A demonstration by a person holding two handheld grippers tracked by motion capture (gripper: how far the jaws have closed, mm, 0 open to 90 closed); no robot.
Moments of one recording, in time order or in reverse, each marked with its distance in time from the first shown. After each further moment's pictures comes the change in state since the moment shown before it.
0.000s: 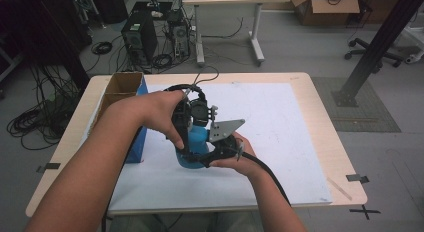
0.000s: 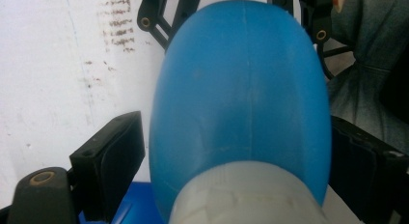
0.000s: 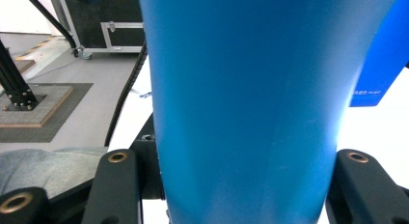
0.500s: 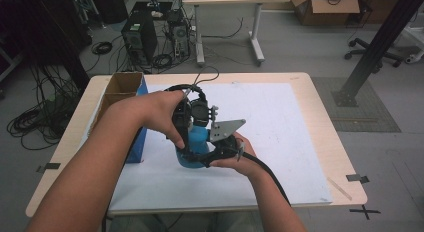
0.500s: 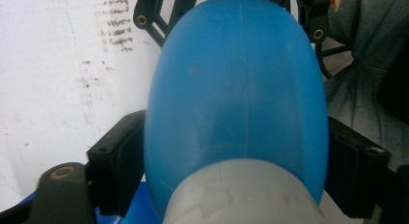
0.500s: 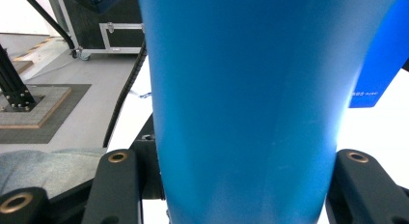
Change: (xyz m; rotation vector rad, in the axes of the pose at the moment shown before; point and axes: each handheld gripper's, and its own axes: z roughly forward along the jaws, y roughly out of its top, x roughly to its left) left arm -0.001 0.001 -0.002 0.009 -0.011 0.003; right arm 0.001 0.000 -0.001 -0.006 -0.005 -0.002
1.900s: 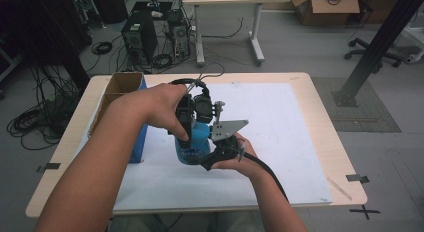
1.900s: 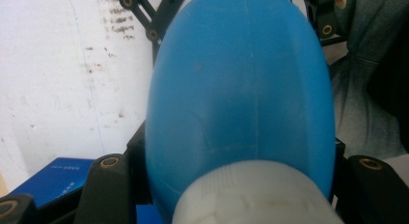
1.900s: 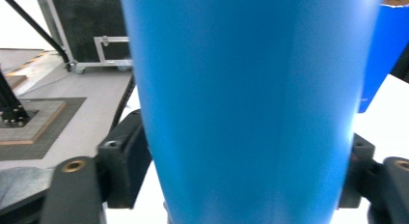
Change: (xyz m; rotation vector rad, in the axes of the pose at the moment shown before) left arm -0.003 0.009 -0.022 0.064 0.004 -0.032; right arm 0.004 0.001 -0.003 -0.049 -0.031 0.032
